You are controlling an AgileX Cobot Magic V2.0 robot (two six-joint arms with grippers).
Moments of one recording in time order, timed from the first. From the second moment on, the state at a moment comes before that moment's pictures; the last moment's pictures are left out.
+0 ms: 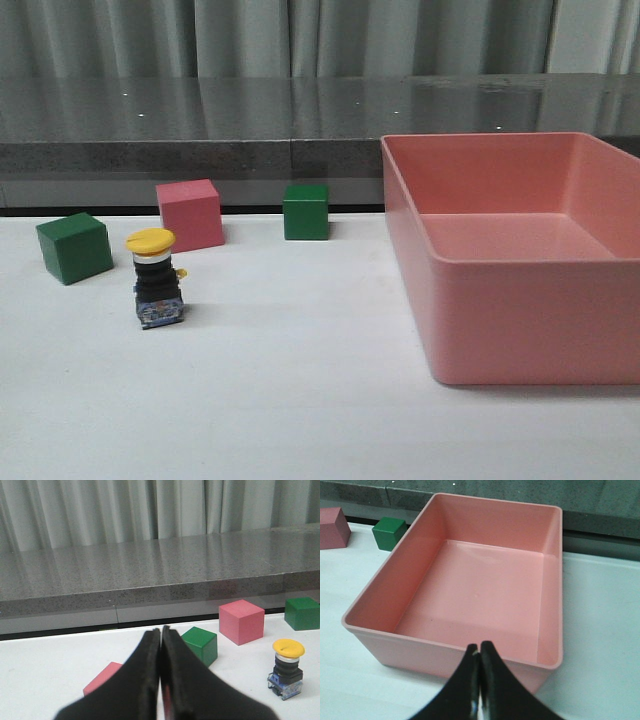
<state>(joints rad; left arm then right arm) -0.06 0.00 -0.03 0.24 0.09 -0.14 -0.05 0.41 -0.41 0.40 0.52 -0.46</state>
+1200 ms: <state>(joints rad) -0.06 0.00 0.00 0.35 -0.04 -0.26 -0.05 0.41 -0.41 0.40 0.52 -0.46</state>
